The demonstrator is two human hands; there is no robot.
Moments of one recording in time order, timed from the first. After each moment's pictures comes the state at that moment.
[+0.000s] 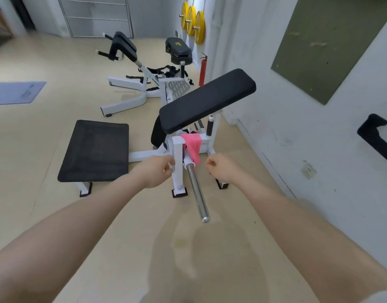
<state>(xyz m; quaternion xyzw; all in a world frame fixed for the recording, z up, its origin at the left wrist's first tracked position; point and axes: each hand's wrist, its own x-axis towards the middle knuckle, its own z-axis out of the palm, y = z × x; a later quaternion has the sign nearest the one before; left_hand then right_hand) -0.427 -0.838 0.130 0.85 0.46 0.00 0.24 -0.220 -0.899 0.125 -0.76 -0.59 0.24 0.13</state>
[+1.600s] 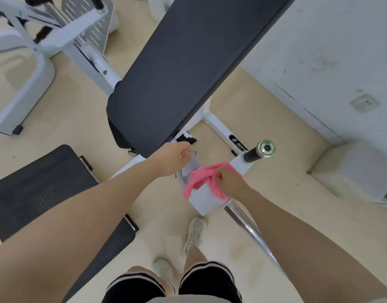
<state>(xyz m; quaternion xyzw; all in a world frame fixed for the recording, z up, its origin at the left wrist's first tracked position) -0.186 -0.240 -0.042 0.86 0.26 -0.22 0.39 -0.099 -0.414 -0.111 -0.85 -0.28 0.42 0.15</state>
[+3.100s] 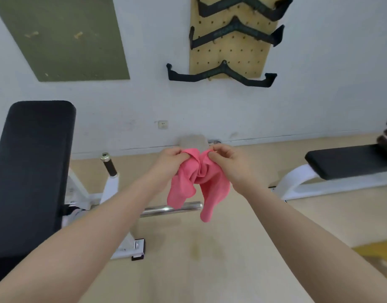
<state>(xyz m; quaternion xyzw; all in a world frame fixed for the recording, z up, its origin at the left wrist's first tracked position) -0.361 -0.590 0.160 0.76 -0.06 -0.16 0.63 -0.419 -0.743 0.168 -0.74 0.06 -0.08 0.66</state>
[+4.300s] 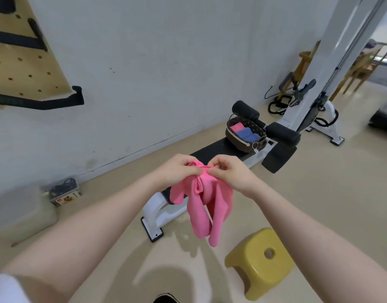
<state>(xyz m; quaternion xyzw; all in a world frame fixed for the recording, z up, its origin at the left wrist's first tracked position) -0.390 -1.499 0.145 0.73 -0.38 -0.37 0.42 -0.522 -1.626 0.144 -0.85 0.22 -0.09 0.46</state>
